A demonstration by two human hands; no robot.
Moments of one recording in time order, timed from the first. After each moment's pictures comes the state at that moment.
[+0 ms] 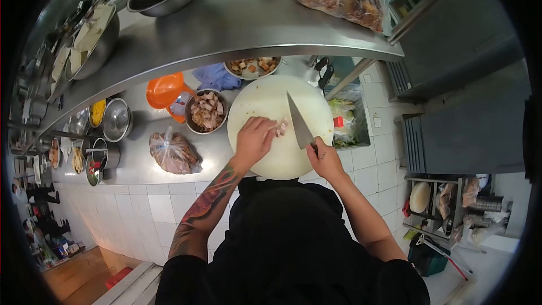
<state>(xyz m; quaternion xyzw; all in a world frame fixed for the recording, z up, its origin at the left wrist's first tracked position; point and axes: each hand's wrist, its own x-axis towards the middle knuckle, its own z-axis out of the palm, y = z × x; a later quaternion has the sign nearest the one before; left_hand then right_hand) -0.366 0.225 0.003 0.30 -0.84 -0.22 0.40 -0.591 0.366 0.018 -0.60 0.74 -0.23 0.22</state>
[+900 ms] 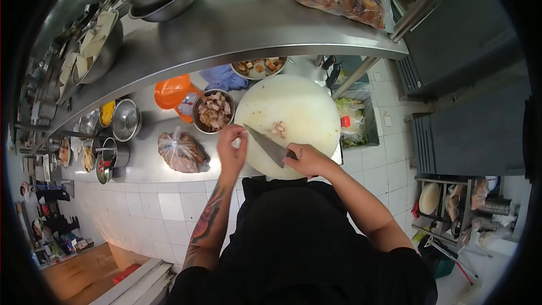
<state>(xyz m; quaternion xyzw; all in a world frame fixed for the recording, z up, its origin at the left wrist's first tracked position) -0.304 0.238 -0.012 0.45 -0.66 -0.37 0.48 -0.553 0.322 0.071 -0.55 0.63 -0.10 0.54</state>
